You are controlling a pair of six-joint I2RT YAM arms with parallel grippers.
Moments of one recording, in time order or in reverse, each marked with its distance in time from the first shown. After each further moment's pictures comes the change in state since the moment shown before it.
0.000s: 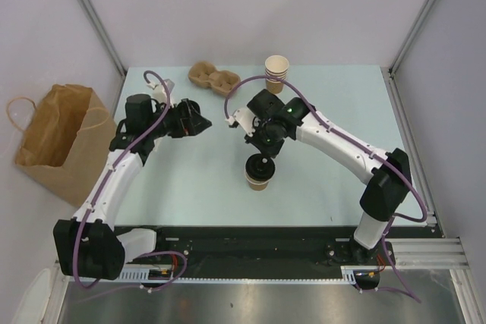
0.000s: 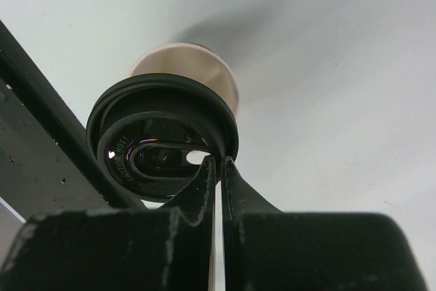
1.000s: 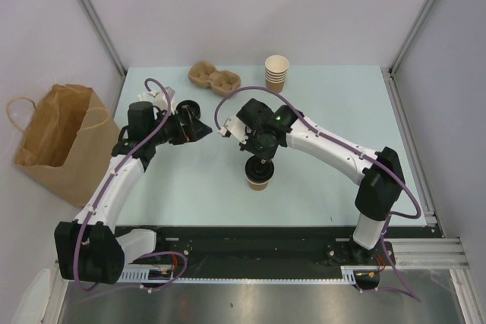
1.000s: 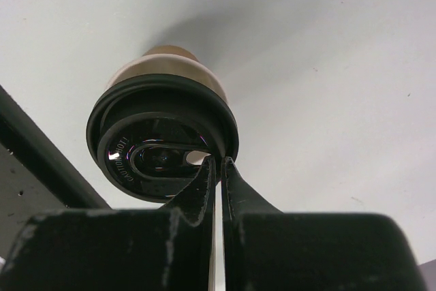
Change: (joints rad) left arm 0.000 -0.026 -0.087 0.026 -0.008 -0.039; right arm 0.078 0.032 -0.019 0.041 0.140 -0.040
